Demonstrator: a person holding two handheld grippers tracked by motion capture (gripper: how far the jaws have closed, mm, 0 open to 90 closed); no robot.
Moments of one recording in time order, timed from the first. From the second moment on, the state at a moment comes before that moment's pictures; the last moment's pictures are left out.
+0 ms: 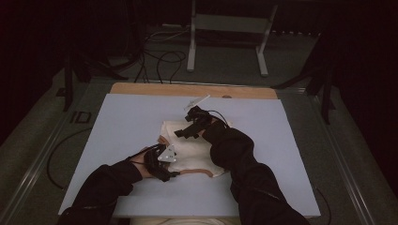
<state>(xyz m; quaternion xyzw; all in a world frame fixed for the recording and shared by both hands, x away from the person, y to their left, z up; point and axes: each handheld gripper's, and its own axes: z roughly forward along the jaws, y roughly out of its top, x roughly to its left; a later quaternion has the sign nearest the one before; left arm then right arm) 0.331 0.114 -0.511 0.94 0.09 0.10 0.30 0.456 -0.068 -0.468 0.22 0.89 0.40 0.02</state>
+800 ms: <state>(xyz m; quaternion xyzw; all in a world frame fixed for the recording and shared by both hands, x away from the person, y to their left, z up) 0.340 0.111 -0.515 0.93 0.10 0.10 0.33 0.473 -0.045 -0.475 0.21 0.89 0.40 0.02</state>
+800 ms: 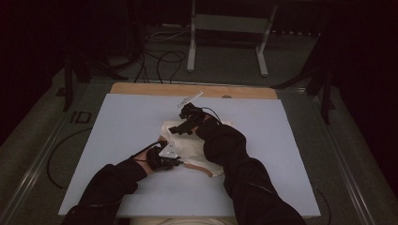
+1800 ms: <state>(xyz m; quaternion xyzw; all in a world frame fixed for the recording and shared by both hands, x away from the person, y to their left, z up) 0.339 0.111 -0.514 0.93 0.10 0.10 0.33 0.494 0.021 -0.508 0.31 0.88 0.36 0.07</state>
